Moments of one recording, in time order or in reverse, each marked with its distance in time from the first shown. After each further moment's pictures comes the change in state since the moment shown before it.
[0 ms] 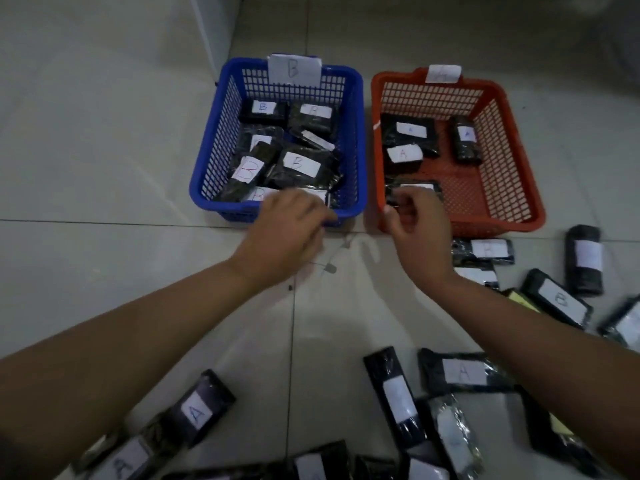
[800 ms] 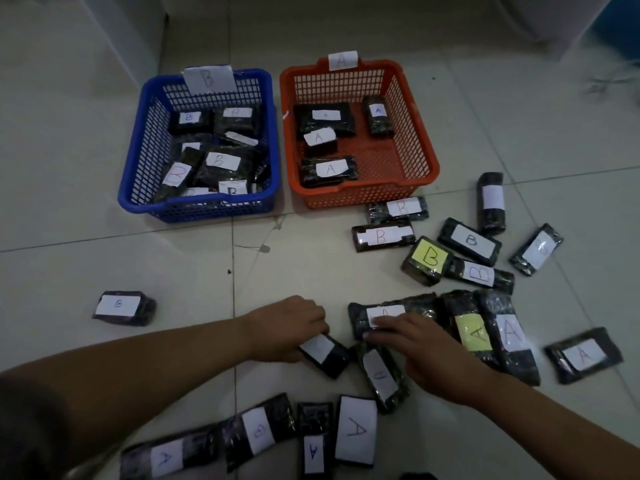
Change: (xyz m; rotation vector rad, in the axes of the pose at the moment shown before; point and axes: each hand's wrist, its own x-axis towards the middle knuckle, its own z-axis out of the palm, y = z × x) left_hand -0.065 0.124 0.070 -0.166 -0.718 0.540; right_hand -0.197 0.096 -0.145 -0.392 -0.746 -0.316
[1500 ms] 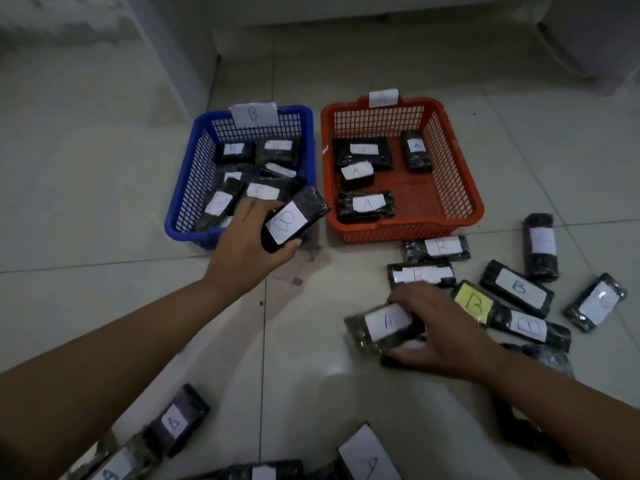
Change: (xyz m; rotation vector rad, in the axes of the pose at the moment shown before) left_hand -0.036 -0.074 -0.121 -0.108 0.878 -0.753; right_hand 0.098 0.008 -0.055 0.156 0.276 -0.077
